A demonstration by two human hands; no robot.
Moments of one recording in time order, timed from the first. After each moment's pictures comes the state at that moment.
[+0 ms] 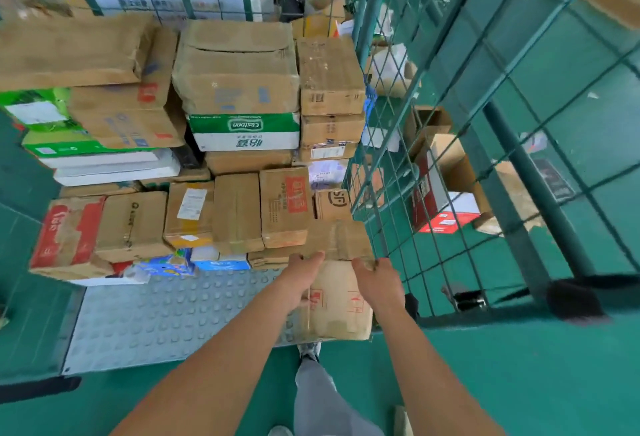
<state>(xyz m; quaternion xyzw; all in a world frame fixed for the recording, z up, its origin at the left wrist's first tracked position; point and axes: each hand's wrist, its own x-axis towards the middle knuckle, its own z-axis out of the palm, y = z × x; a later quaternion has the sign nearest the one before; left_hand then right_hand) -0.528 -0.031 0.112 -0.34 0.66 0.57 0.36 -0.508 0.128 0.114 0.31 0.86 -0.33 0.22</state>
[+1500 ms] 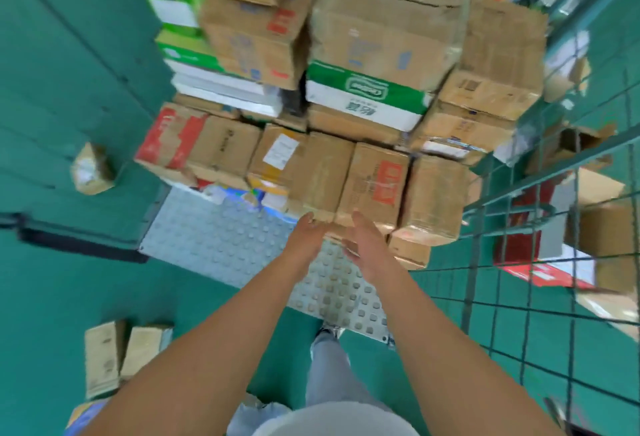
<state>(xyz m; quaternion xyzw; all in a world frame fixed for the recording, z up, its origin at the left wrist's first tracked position) -0.566 -0.166 0.048 -0.45 0.59 0.64 0.18 -0.617 -0.045 0.057 0.24 0.67 -0.57 0.41</state>
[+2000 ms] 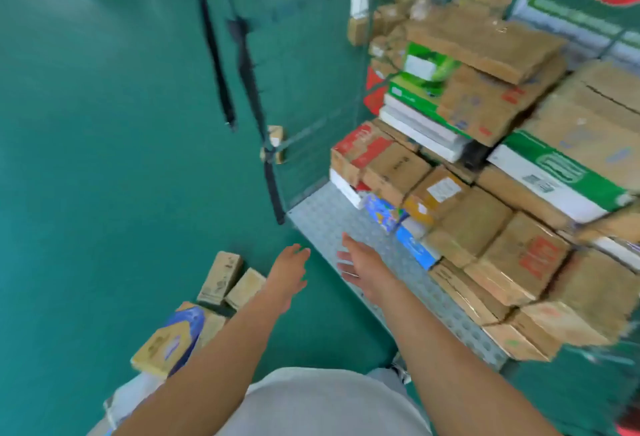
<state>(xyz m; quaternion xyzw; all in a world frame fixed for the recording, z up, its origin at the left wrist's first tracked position) -0.143 -0.322 0.122 -0.57 0.43 0.69 -0.09 -0.292 -0.246 0.125 -0.06 0.70 -0.43 0.57</state>
